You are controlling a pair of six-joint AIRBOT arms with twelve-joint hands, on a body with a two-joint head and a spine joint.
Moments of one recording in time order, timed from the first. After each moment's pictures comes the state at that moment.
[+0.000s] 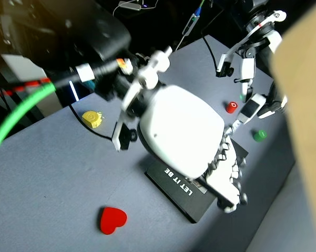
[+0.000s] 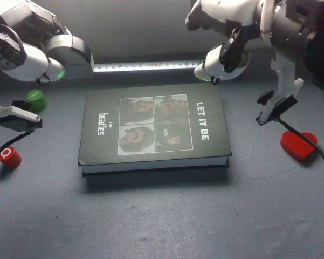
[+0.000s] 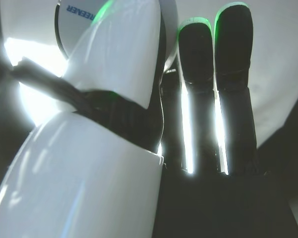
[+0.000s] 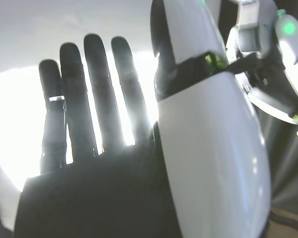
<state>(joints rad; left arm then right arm) 0.32 -0.82 0.93 -1.60 -0.59 1.85 -0.02 -1.25 0.96 1.70 0.72 -2.64</state>
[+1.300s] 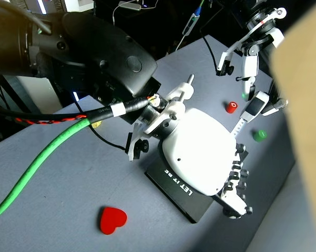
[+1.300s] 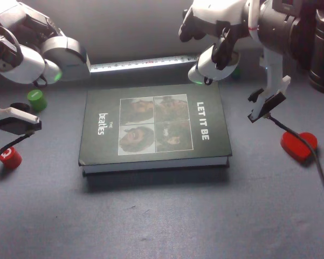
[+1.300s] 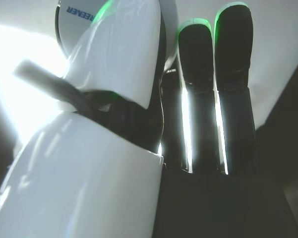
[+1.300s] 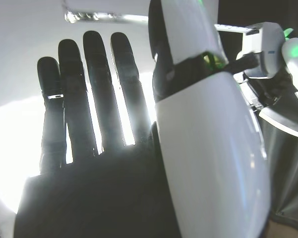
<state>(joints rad) 0.32 -0.81 0.92 -1.65 -0.64 1.86 -0.03 -1.30 1.09 1.81 0.62 -2.71</state>
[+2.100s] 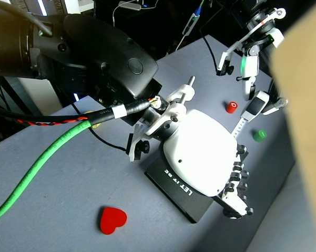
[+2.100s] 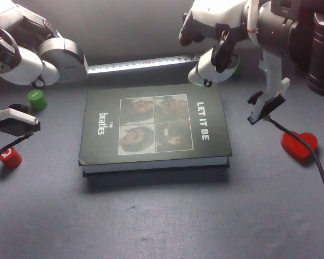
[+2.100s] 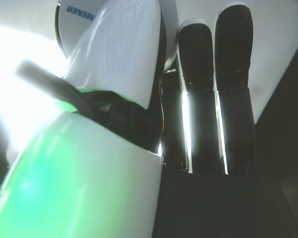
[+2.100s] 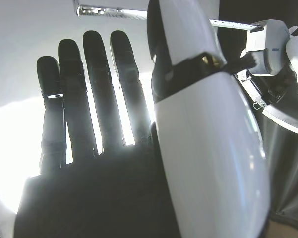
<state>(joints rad) 0.33 -0.81 0.92 -1.66 -0.64 1.85 -0.04 -1.30 1.09 1.81 0.61 -2.71</state>
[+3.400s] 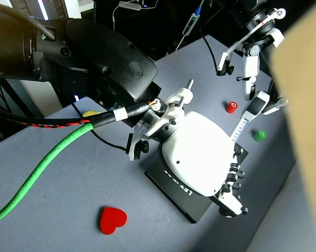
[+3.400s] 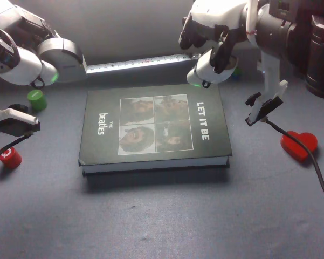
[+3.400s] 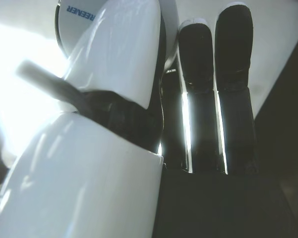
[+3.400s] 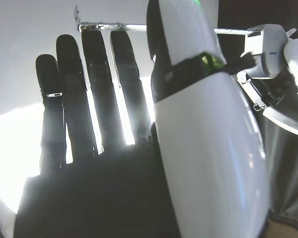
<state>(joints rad) 0.33 -0.81 0.92 -1.66 -0.65 1.84 -0.04 -1.31 1.09 1.81 0.61 -2.69</state>
